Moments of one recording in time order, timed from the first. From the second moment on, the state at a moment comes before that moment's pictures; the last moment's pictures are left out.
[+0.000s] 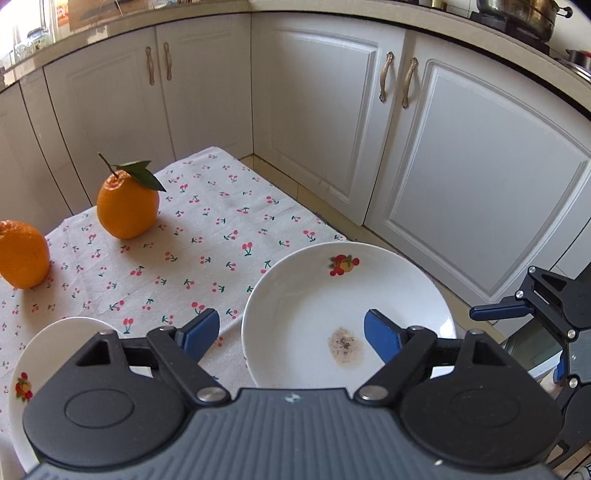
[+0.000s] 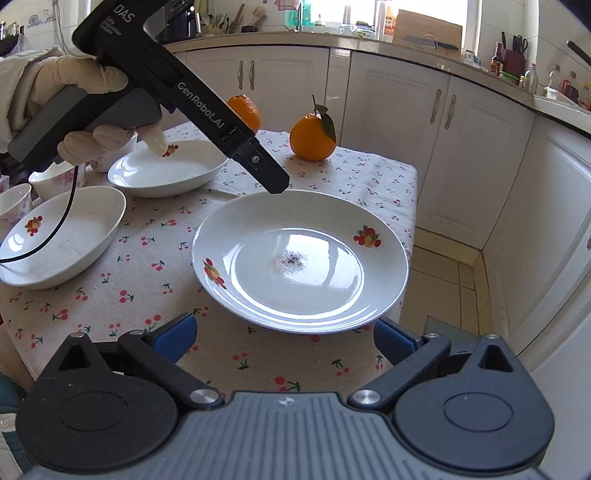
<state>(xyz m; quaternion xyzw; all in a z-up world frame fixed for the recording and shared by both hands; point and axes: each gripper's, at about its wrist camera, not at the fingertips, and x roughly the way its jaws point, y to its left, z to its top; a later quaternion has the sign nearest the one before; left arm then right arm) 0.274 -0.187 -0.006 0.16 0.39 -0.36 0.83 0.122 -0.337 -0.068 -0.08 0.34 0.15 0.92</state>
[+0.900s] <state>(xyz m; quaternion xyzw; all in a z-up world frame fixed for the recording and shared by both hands) 0.083 -0.057 -0.004 0.16 0.28 -0.25 0.91 0.061 -0.260 -0.050 -0.10 0.30 0.14 0.94</state>
